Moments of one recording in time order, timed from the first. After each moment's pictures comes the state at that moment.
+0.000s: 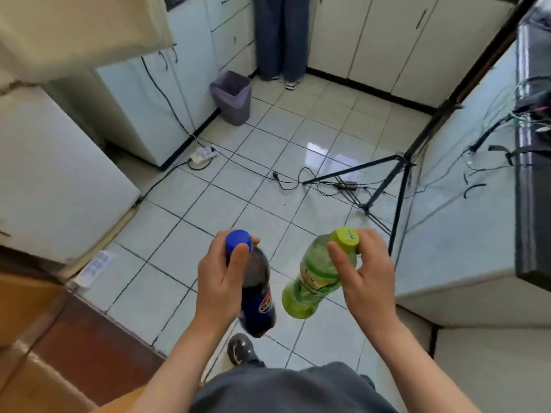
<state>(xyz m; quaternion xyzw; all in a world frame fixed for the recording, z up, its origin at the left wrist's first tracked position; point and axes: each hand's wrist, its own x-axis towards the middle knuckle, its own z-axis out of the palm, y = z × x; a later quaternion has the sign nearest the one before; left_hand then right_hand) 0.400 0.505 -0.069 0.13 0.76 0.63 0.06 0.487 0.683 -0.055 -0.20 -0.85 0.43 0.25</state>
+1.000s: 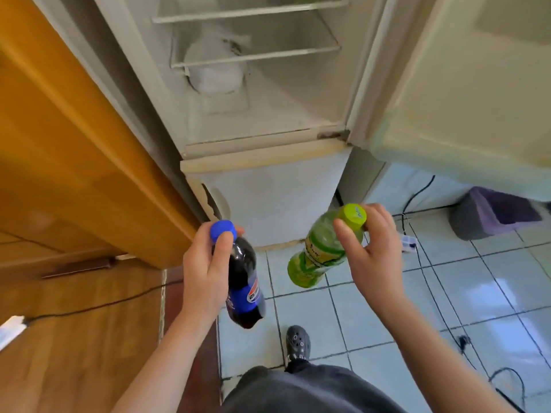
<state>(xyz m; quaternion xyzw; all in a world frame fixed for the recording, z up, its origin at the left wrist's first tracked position) -0.014 0.088 -0.061 -0.23 0.75 0.56 -0.25 -0.121 0.278 -0.045 0.20 -0.84 0.50 0.06</state>
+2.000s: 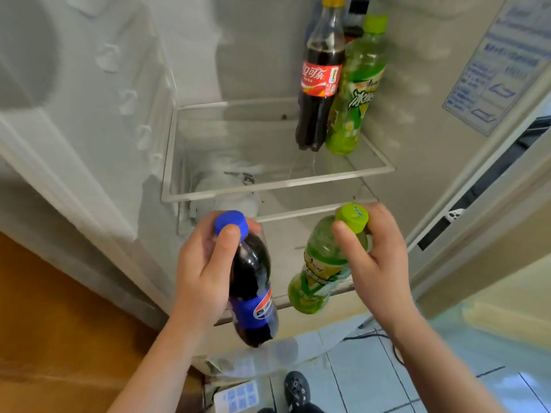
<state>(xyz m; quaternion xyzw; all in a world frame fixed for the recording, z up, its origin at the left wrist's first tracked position) -0.302 -0.129 0.047 -0.08 0.71 0.64 -0.28 -0.388 0.053 0.054 0.25 -0.80 0.52 0.16</state>
